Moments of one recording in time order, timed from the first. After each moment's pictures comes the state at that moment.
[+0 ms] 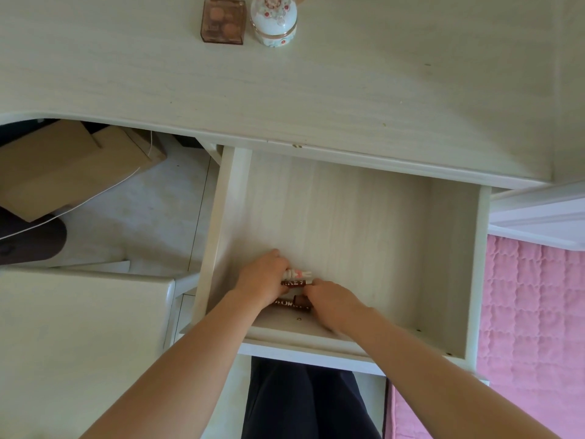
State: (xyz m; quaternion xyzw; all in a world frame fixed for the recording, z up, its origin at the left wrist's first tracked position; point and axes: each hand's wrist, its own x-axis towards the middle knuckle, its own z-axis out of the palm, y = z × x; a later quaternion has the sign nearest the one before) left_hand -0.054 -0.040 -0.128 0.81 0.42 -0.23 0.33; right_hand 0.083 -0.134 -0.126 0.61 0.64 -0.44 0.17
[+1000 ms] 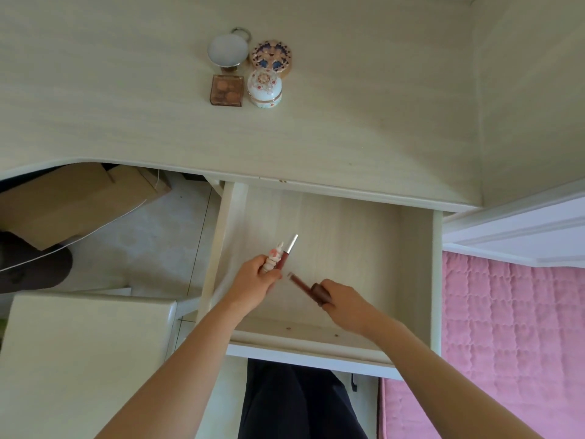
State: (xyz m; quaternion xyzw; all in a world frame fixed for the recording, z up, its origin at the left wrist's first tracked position) left_hand -0.051 -0.034 -0.057 0.56 0.58 0.03 0.59; right_hand 0.130 -0.134 -0.051 0.70 0.50 -0.52 0.02
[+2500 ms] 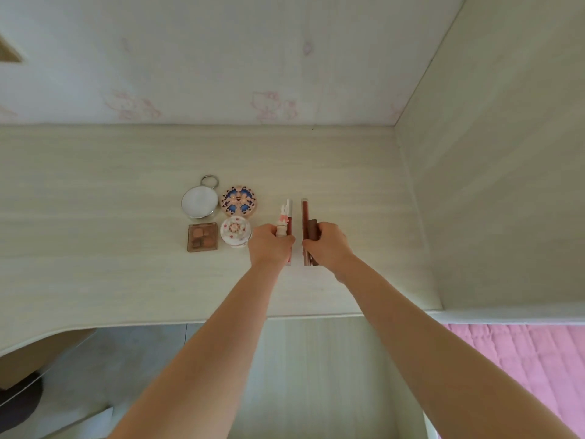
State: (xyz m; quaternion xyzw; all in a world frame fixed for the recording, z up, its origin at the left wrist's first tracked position) left_hand 0.142 0.177 0.065 0.58 0.62 0.12 0.51; right_hand 0.238 0.118 0.079 0.83 0.25 -0.42 -0.28
